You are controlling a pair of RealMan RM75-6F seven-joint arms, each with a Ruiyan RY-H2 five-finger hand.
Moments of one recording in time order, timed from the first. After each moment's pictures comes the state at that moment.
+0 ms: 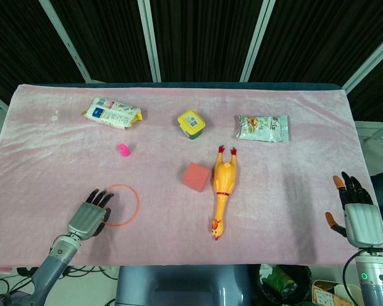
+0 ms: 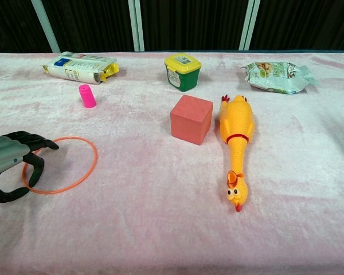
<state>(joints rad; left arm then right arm) -0.41 -1.49 0.05 -1.48 1.34 1.03 0.50 0.12 -1.28 0.10 -1.44 -1.46 1.50 -0.09</state>
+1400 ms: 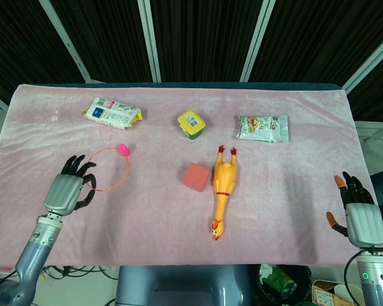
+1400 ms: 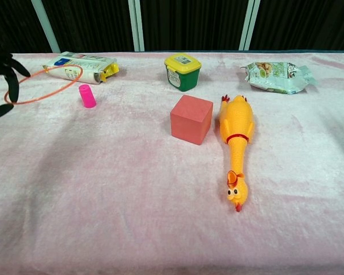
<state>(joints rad) -0.41 -1.35 -0.12 -1.62 1.36 1.22 0.26 0.12 -1.27 0.10 -1.44 -1.46 1.49 -0.08</state>
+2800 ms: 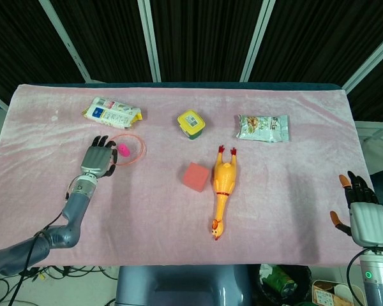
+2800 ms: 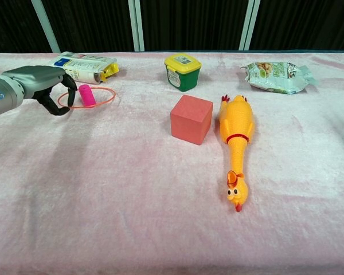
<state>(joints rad) -0.77 -1.68 -0.23 -1.02 0.97 0.80 0.39 0.11 -1.27 0.11 -1.43 -1.44 1.49 -0.07</state>
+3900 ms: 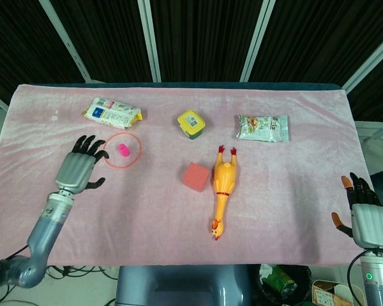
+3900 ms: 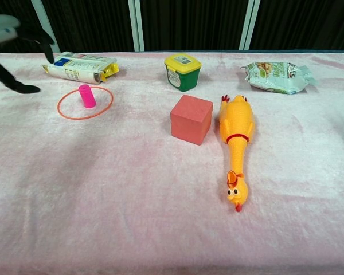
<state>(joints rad) -0.57 -1.27 -0.15 -1.72 1.16 1.18 0.42 0.10 -1.27 0.11 -1.44 -1.43 1.49 -0.08</state>
